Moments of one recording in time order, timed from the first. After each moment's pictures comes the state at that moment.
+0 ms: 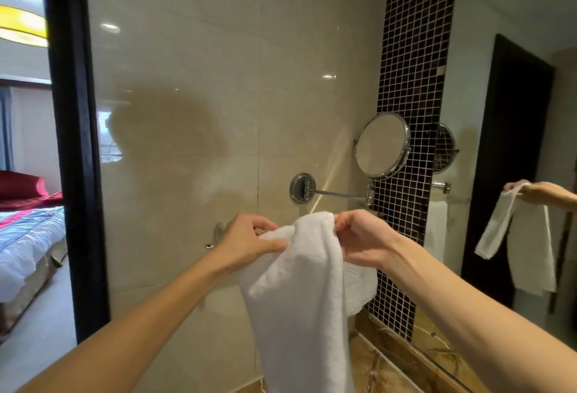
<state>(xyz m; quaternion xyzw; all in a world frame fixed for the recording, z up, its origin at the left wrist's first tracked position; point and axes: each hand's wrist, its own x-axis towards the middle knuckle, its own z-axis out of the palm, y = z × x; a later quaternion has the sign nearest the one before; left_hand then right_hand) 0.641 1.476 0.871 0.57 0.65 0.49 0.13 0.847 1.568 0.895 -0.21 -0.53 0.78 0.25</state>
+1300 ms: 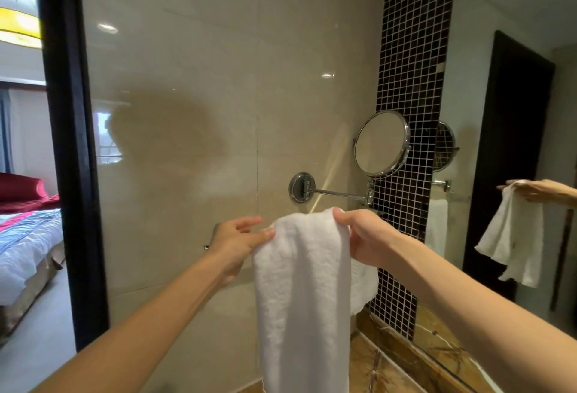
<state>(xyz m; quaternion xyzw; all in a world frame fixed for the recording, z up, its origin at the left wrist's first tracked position) 0.636 1.485 0.859 0.41 0.56 0.66 0.28 0.844 1.570 0.897 -0.31 -0.54 0.70 0.34</state>
